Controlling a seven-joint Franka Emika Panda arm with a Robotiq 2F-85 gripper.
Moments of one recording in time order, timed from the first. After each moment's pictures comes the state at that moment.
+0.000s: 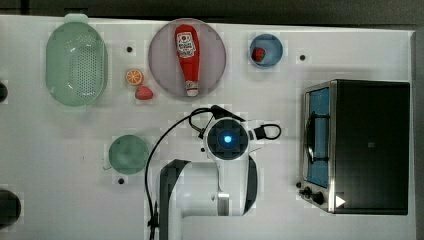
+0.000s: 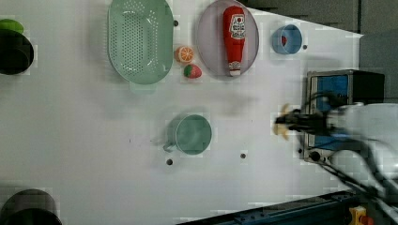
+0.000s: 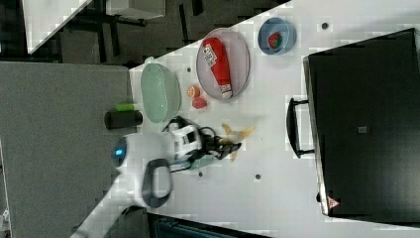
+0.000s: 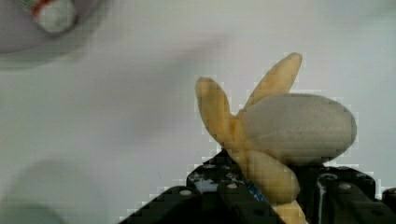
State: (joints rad) arm 0.03 -0.01 -0.06 -2.44 -0.05 0.78 -0.30
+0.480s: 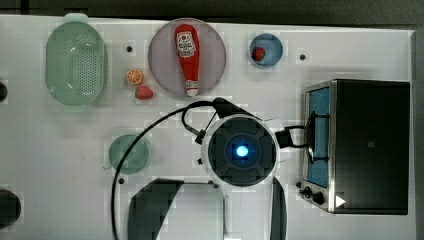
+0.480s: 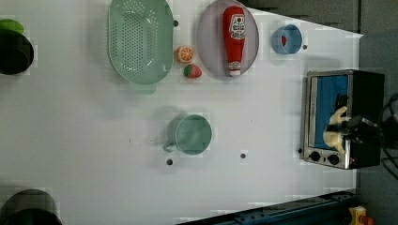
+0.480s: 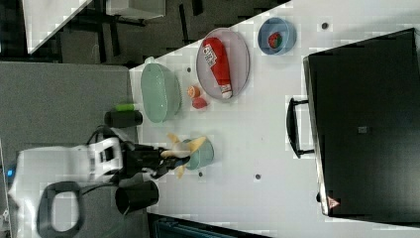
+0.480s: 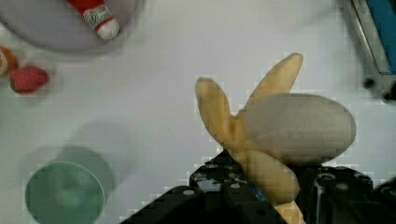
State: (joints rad) arm 0.01 -0.27 -0.03 -2.22 -0.04 0.30 -0.29
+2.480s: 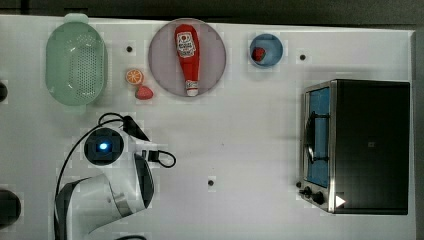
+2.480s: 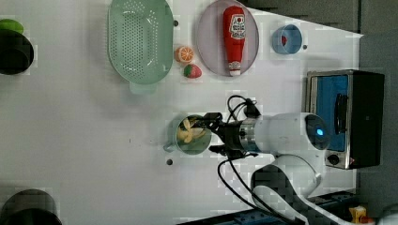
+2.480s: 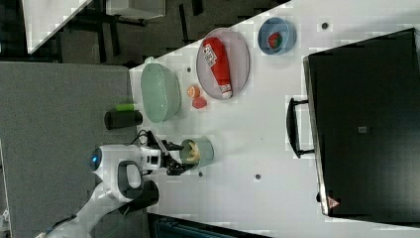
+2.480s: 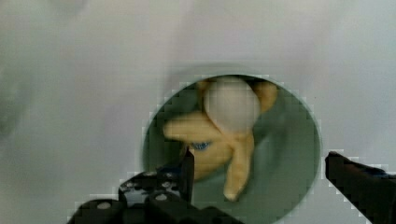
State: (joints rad) arm 0.09 0.23 0.39 -2.38 0.12 0.97 0.47
